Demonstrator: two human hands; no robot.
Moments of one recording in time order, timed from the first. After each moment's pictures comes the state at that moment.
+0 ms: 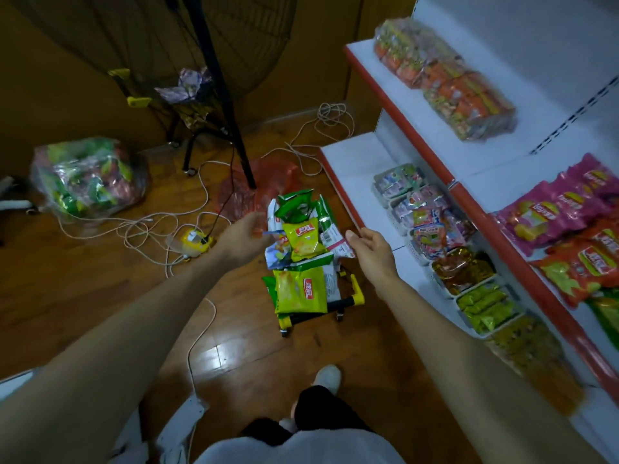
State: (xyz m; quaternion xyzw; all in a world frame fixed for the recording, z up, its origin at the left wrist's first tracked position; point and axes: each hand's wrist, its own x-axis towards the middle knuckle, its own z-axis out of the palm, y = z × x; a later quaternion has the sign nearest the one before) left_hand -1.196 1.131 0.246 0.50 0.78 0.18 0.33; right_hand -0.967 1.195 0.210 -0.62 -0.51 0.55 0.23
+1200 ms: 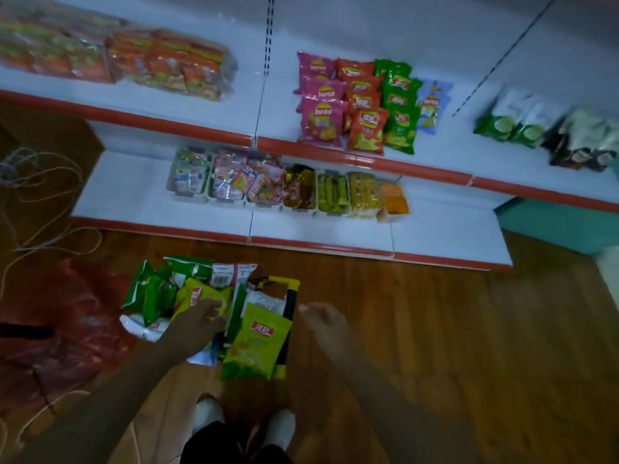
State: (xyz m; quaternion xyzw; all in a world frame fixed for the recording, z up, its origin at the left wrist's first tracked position) left_hand -1.234 1.284 0.129 0.72 0.45 -0.11 0.51; right_hand -1.068 1.101 0.171 -0.82 -0.10 0.41 0.40
